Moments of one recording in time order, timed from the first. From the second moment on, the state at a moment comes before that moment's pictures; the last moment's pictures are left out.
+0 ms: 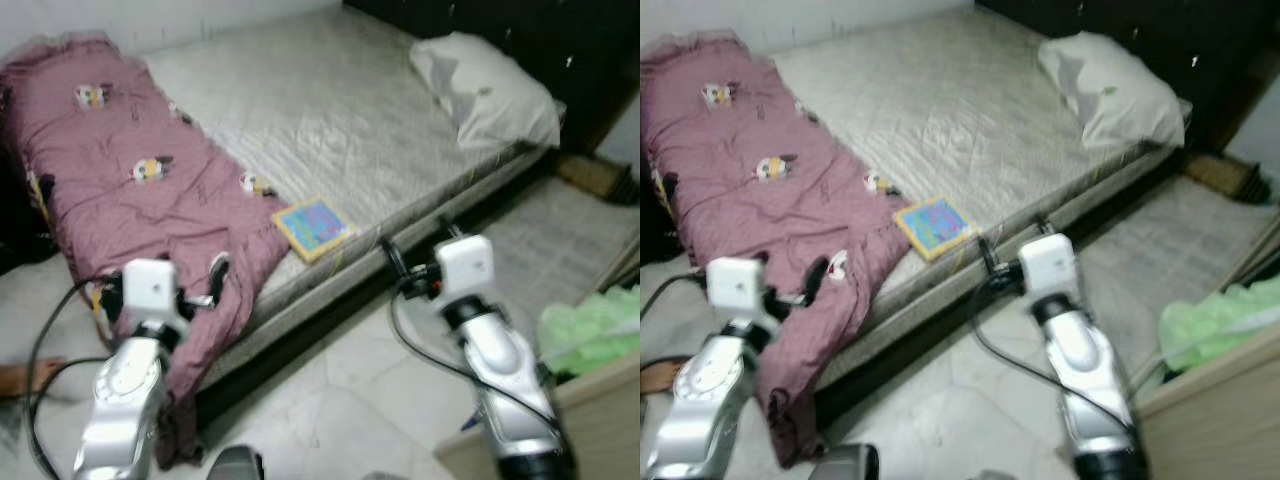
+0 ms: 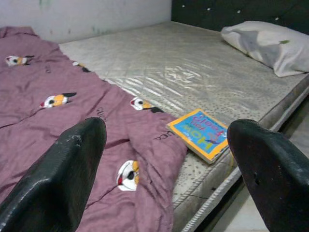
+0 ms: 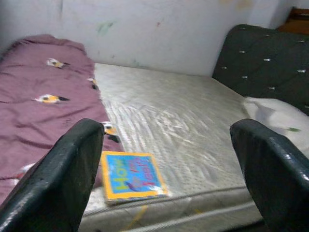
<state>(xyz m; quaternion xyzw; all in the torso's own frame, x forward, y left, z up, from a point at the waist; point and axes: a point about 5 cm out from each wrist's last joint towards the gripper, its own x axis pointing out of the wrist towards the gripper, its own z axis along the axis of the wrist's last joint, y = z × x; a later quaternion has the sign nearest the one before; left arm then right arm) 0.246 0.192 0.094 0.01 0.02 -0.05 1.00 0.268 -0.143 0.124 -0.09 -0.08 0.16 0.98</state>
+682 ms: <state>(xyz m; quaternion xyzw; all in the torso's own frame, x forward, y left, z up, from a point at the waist) 0.249 0.183 0.100 0.00 0.00 -0.07 1.00 0.268 -0.154 0.123 -0.09 -0.07 0.15 0.98</state>
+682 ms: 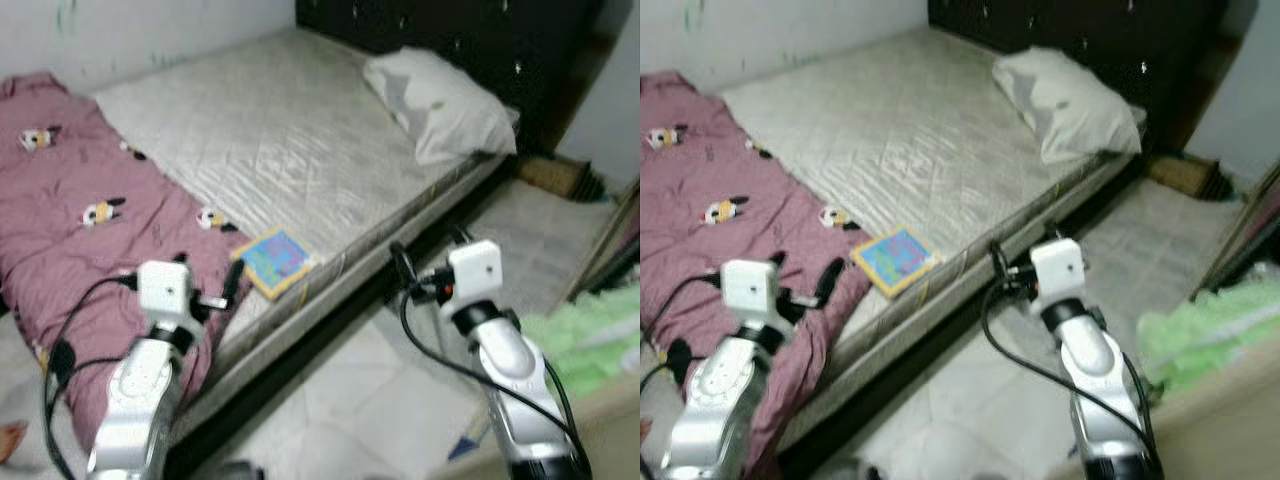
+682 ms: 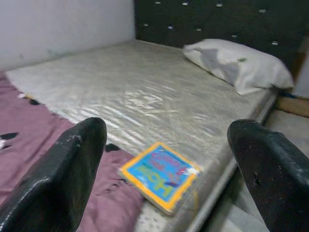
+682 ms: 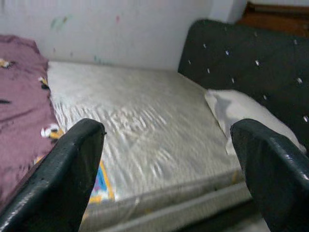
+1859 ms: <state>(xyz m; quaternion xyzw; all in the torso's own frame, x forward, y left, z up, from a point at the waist) 0.252 0.183 0.099 0.00 0.01 -0.07 1.00 0.268 -0.147 0.123 -0.09 -0.07 0.16 0.98</state>
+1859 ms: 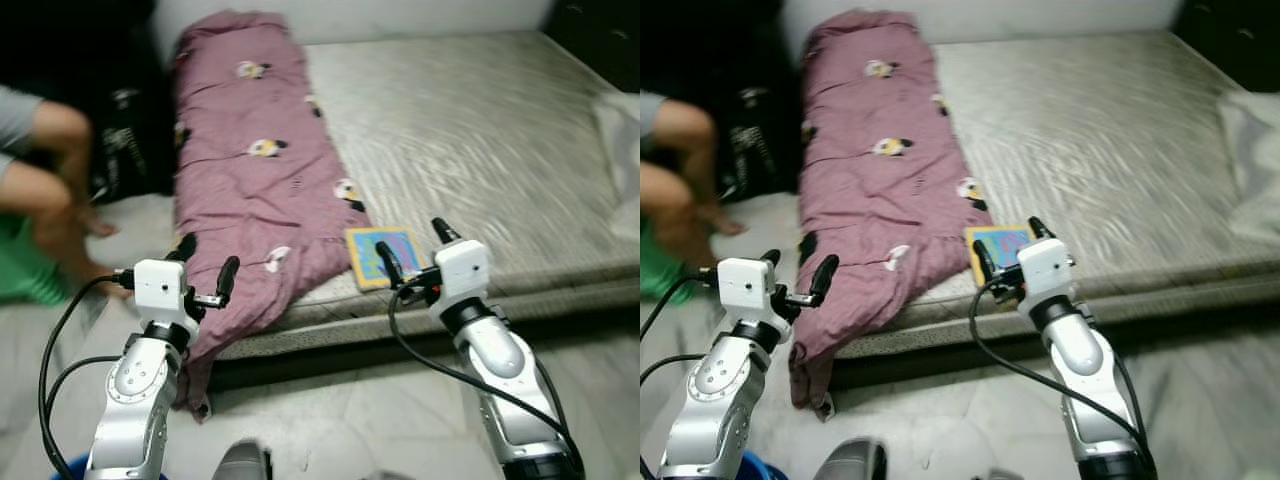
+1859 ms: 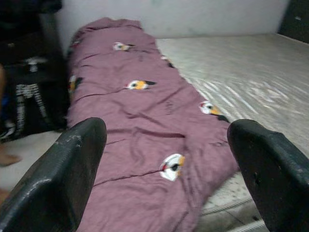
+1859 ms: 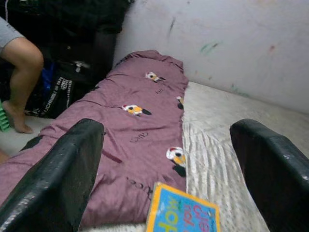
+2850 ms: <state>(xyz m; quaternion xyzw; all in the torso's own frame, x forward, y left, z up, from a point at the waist) 0.253 0.188 0.102 0.00 0.00 -0.07 1.00 0.268 -0.145 0.121 -0.09 -0.07 0.16 0.98</state>
